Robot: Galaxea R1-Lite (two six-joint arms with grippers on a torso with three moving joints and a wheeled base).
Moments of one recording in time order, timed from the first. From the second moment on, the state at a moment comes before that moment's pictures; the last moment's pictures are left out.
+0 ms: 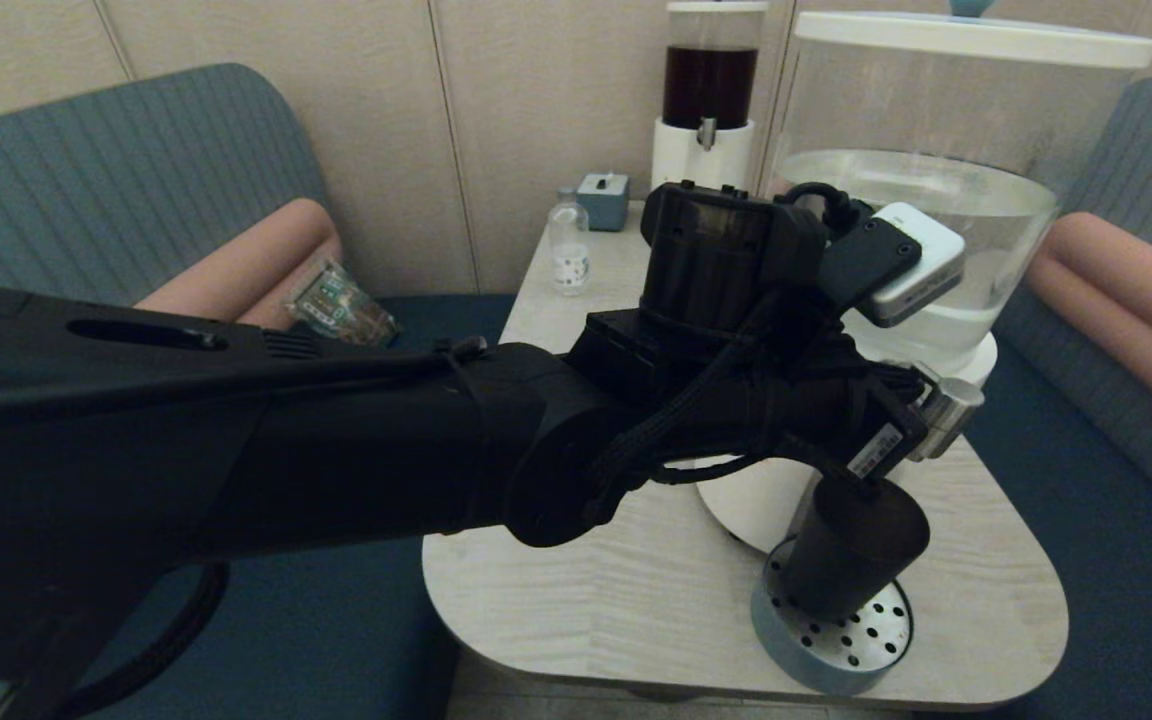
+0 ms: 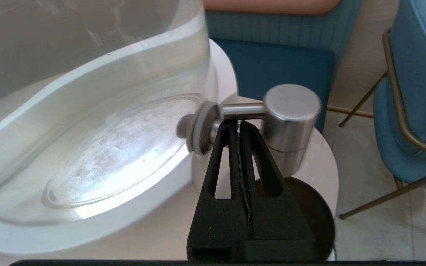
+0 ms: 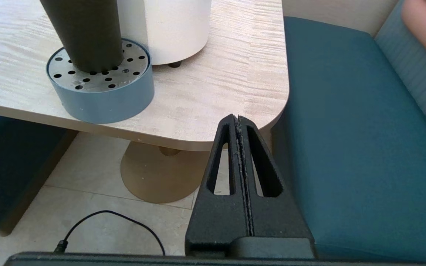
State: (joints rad) left arm -0.92 2.09 -1.66 -0.30 -0.26 0.31; right arm 0.01 0.00 0.00 0.01 0.01 -0.07
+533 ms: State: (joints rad) left arm -0.92 2.13 -1.73 -0.31 -0.26 0.32; right arm 0.01 0.00 0.00 0.01 0.01 -0.07
